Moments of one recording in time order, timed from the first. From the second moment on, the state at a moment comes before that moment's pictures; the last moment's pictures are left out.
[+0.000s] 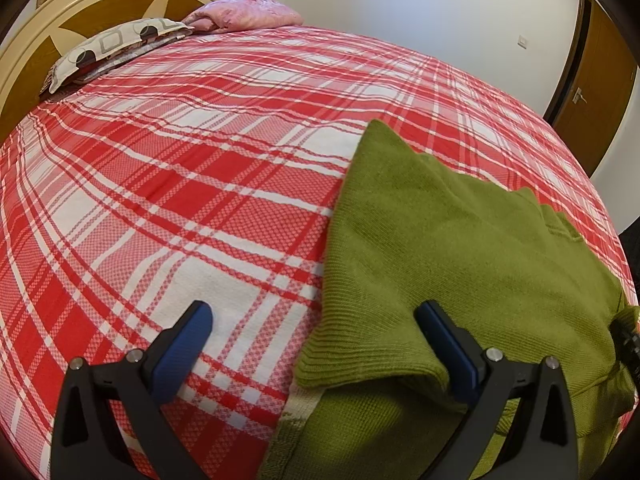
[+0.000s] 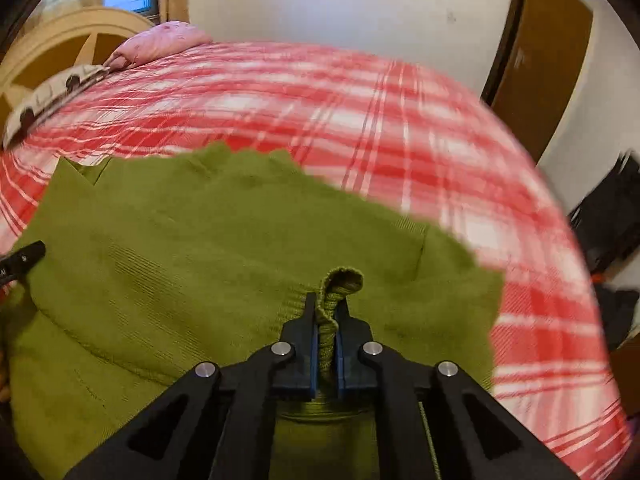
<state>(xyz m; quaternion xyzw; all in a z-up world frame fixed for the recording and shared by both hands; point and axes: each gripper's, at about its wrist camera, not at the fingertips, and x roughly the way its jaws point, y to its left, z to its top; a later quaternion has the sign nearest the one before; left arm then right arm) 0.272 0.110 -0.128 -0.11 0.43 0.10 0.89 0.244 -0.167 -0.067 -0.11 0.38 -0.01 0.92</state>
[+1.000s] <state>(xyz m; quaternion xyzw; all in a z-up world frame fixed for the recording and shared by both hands) 0.273 0.106 -0.128 -0.10 0.43 0.12 0.89 0.214 -0.116 -0.071 -0.02 0.40 0.08 0.91</state>
